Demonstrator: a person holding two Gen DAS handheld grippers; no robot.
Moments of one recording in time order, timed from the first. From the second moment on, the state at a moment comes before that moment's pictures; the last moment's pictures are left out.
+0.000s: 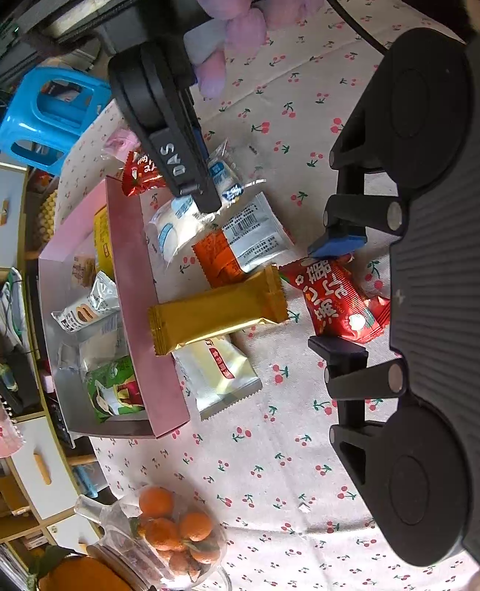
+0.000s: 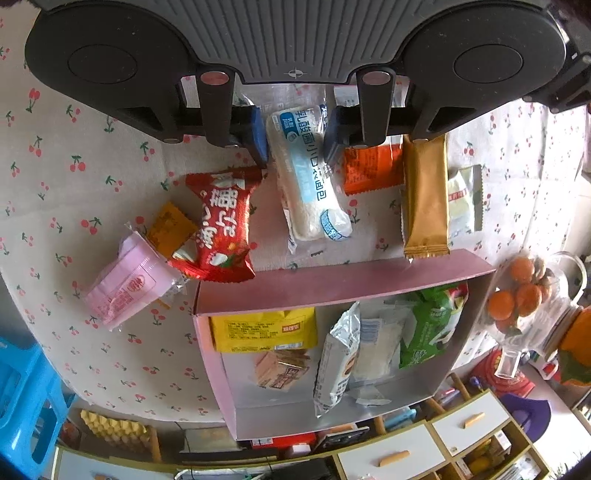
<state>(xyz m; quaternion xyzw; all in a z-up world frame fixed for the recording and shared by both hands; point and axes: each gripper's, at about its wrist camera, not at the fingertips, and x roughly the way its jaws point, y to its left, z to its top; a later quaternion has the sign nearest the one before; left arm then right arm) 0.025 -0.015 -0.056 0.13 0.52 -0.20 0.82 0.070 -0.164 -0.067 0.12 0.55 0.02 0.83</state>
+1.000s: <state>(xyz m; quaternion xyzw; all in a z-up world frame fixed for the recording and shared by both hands) 0.010 0.044 -0.068 0.16 0.45 -0.29 0.83 0.032 -0.162 -0.071 0.02 0.54 0.06 0.84</state>
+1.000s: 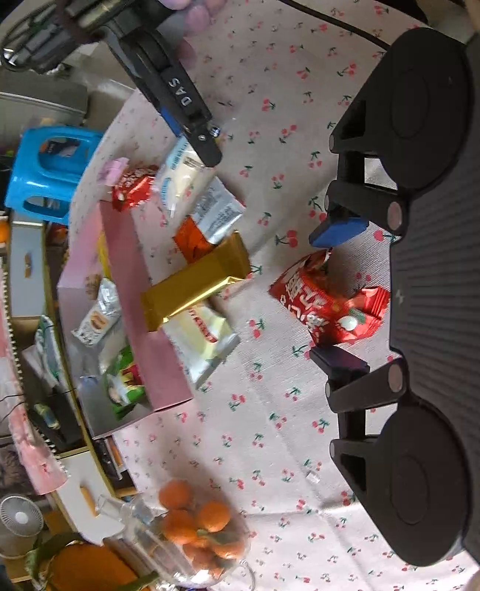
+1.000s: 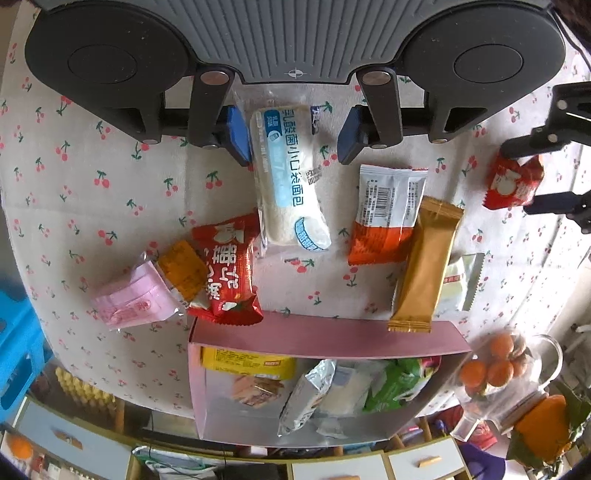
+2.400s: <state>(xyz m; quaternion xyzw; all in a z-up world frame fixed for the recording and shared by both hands) 0.044 0.040 -0.046 0.03 0.50 -0.19 0.84 0.044 -0.151 -0.059 0.09 0.55 0.08 0.83</state>
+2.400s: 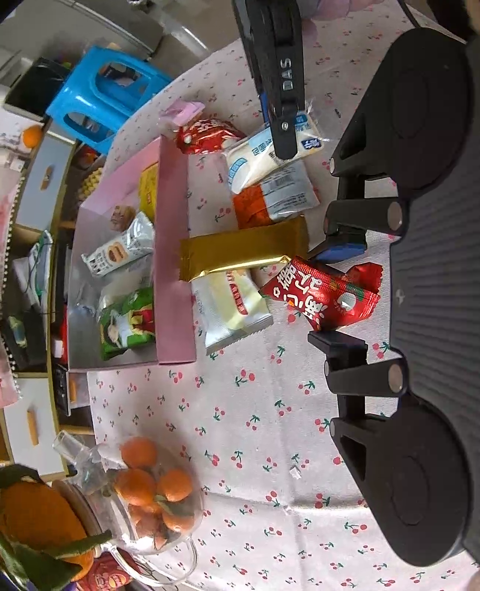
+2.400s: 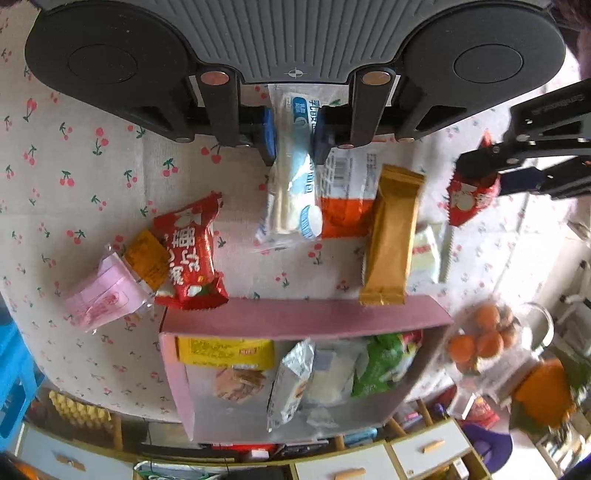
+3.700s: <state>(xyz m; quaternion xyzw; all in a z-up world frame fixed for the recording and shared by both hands) 0.178 -0.057 -0.028 0.06 0.44 -0.15 0.88 0.172 -0.236 -0.040 0.22 0.44 0.00 0.87</state>
